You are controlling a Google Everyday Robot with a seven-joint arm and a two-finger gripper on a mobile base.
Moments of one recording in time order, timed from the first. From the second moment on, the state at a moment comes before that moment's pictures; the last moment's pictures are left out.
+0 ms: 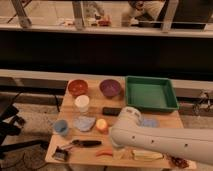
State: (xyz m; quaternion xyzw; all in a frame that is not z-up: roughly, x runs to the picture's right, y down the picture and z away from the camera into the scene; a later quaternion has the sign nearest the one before) arm 0.044 0.260 0.696 -0.27 -0.09 -0.07 0.96
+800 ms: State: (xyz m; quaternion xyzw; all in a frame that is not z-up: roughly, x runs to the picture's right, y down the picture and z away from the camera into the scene) arm 0.052 0.298 0.719 -0.27 -0.11 -0.08 0.95
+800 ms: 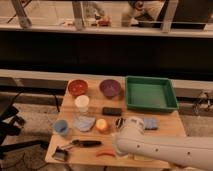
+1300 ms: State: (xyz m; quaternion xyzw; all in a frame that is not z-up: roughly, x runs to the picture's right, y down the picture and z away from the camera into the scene) arm 0.038 0.312 0.735 -0.29 -0.12 -0.09 0.95
